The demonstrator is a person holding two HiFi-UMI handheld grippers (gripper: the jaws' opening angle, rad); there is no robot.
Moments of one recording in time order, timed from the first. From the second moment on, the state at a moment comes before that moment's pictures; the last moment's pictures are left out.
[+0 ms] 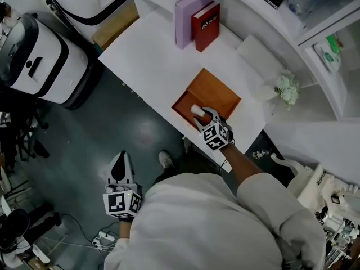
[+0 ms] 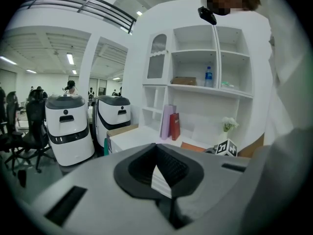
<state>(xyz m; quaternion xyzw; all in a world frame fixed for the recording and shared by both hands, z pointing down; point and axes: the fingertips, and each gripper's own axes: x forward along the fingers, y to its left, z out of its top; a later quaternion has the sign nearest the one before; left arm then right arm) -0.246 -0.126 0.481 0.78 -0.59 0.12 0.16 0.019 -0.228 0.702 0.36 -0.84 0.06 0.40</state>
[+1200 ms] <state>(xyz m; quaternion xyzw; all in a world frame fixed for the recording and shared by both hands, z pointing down) -0.275 -0.136 0.497 0.76 -0.61 0.13 0.19 0.021 -0.244 0.780 0.35 -0.76 0.12 0.53</state>
